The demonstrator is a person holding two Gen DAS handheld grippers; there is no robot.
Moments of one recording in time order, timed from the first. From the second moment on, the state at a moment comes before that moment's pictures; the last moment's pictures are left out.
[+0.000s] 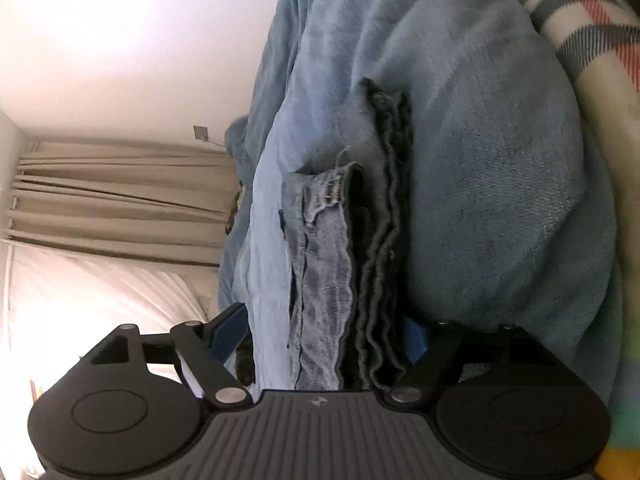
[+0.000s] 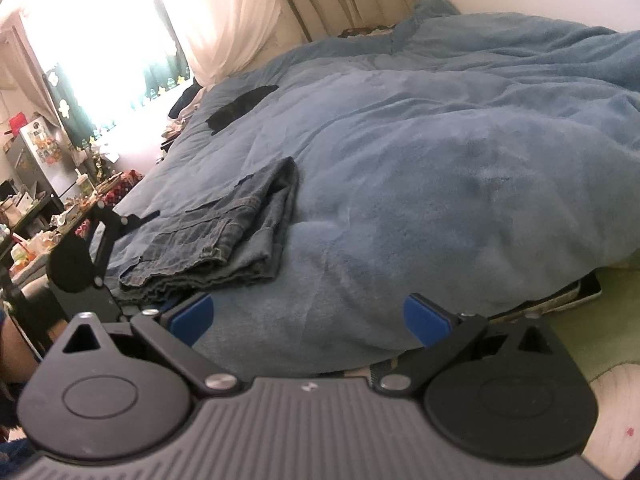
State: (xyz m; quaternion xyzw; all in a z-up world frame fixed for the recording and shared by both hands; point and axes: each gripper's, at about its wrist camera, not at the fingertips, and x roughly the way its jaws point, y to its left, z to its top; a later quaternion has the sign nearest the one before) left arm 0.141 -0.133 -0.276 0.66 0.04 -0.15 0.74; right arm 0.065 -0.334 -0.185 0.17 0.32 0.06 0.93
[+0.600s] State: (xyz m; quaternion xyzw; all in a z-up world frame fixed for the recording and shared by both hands) left arm 0.179 -0.122 -0.227 0.59 0.03 -0.16 0.79; right arm 0.062 -0.333 -0.189 0.18 0.33 0.06 0.93
